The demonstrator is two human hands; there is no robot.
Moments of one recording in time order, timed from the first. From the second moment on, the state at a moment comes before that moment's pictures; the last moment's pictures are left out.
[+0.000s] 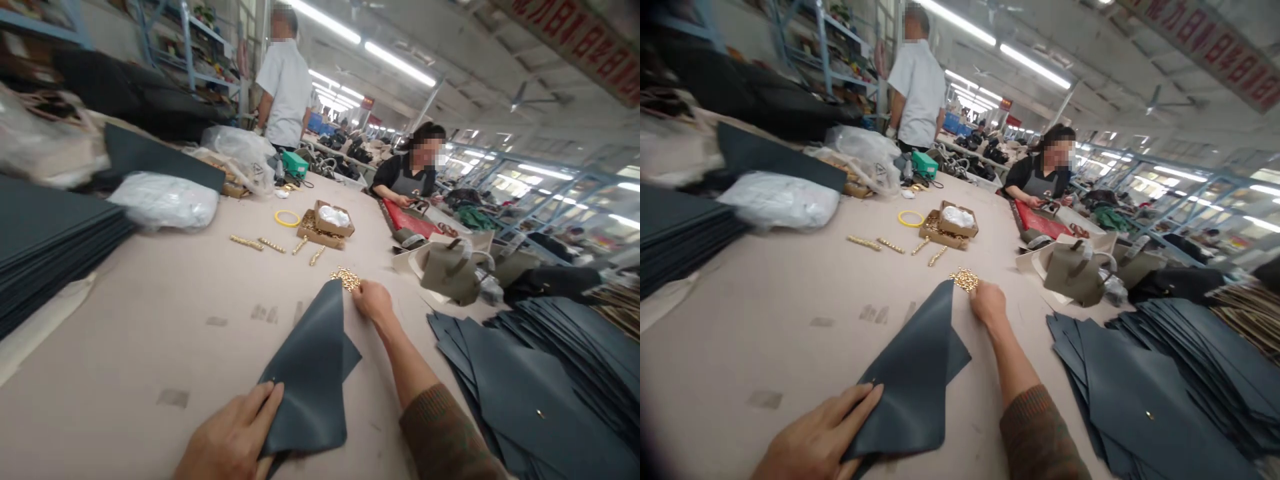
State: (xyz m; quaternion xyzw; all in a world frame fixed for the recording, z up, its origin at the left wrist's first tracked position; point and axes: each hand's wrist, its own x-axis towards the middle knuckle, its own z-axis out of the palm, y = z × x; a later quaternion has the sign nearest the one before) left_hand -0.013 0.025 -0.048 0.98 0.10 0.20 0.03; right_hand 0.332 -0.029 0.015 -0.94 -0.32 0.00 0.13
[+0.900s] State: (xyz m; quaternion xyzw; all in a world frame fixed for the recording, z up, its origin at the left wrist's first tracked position) left_hand -0.010 0.012 -0.009 0.96 0.16 0.07 0.21; right_hand 0.154 -0.034 0.032 -0.77 -0.52 0.30 0.24
